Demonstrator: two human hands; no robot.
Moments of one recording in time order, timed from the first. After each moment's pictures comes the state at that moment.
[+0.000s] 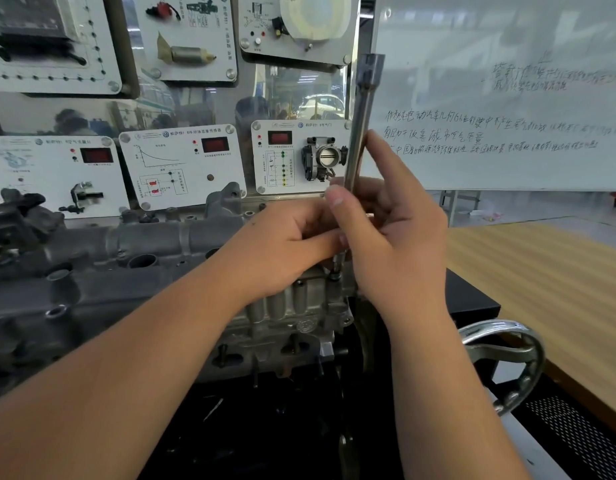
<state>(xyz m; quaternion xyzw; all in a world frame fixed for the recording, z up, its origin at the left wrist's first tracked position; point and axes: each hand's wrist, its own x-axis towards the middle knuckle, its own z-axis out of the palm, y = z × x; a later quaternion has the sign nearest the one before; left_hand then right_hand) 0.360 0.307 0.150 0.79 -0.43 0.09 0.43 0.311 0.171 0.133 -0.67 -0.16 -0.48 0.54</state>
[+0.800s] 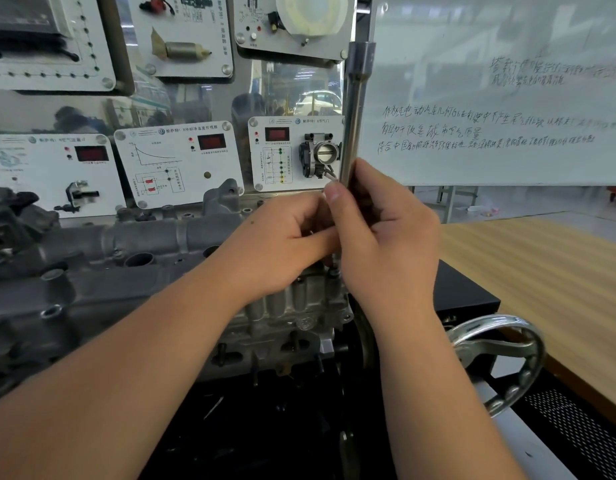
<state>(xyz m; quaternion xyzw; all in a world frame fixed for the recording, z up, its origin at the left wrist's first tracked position) 0.358 0.307 0.150 0.79 -0.42 0.13 0.43 0.313 0.178 0.131 -0.69 -0.13 -0.54 0.46</state>
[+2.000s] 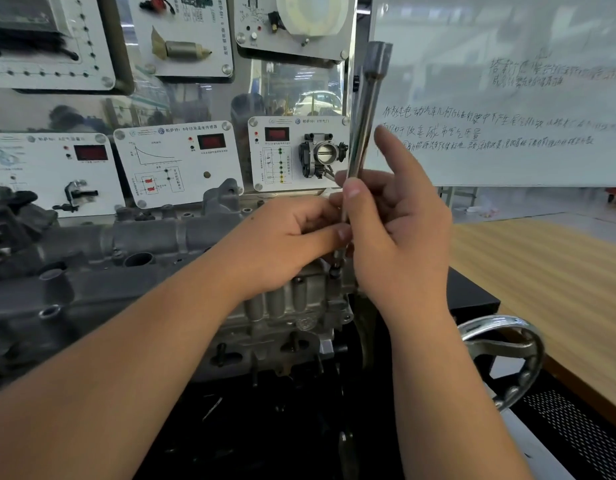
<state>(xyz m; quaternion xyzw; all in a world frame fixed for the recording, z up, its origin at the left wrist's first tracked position) 0.357 0.309 0.154 0.80 -0.41 0.07 0.44 0.312 0.173 0.131 -0.66 -0.15 -0.52 0.52</state>
